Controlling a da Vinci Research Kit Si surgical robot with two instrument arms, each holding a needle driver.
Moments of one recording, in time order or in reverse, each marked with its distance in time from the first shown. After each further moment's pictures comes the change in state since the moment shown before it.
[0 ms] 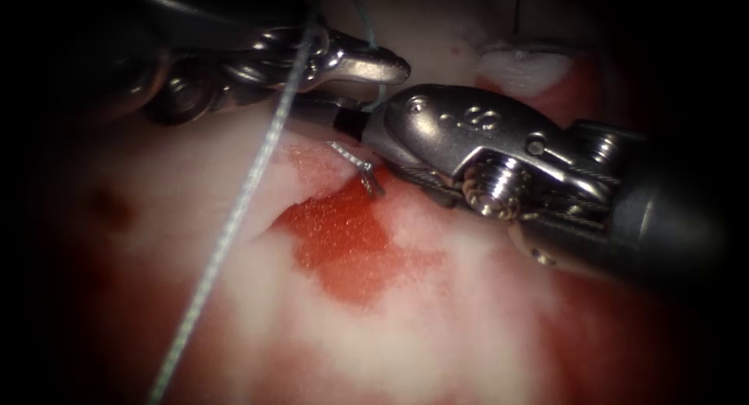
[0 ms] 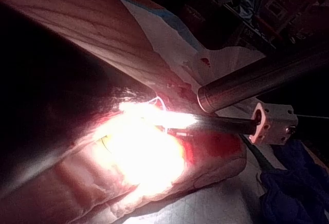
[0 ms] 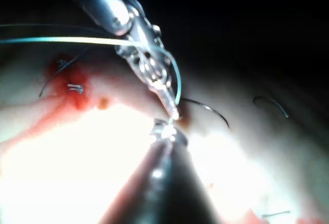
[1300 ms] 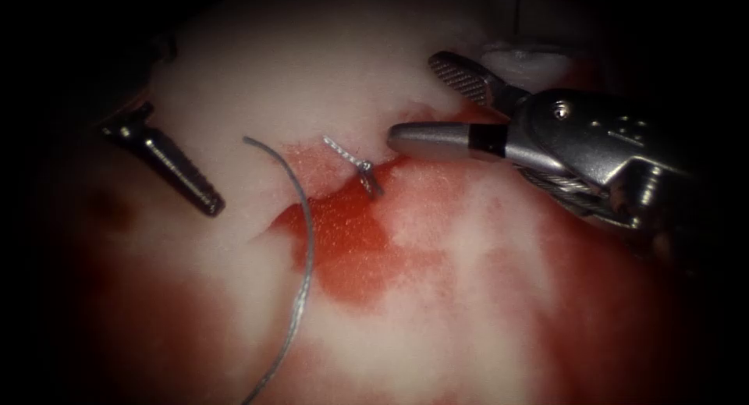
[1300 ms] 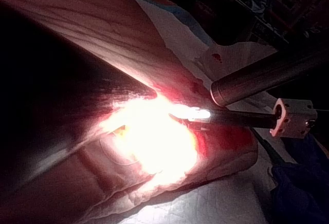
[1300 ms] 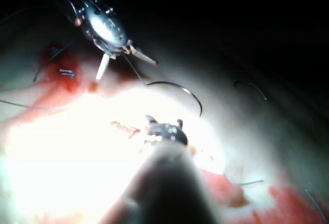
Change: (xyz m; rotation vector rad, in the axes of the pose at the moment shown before) right arm -0.001 0.002 -0.008 -0.151 0.066 -0.013; left arm 0.004 0.002 -0.005 0.091 0.072 0.607
